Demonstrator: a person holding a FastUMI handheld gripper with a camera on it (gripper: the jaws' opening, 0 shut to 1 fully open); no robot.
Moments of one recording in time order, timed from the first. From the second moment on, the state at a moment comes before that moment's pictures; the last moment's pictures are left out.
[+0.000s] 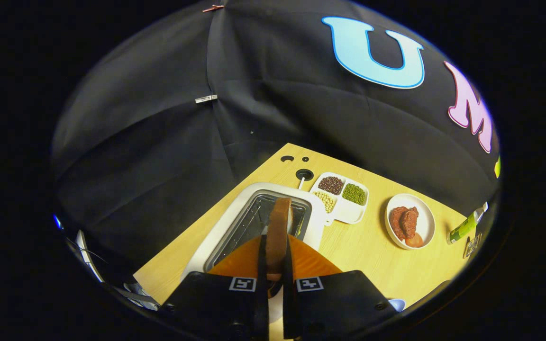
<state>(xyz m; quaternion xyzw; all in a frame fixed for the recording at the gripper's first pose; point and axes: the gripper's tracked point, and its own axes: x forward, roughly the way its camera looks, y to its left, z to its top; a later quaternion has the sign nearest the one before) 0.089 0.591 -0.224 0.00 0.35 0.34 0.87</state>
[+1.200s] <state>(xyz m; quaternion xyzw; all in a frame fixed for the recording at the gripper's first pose) 0.043 0.275 -0.152 0.15 0.27 0.21 0.93</state>
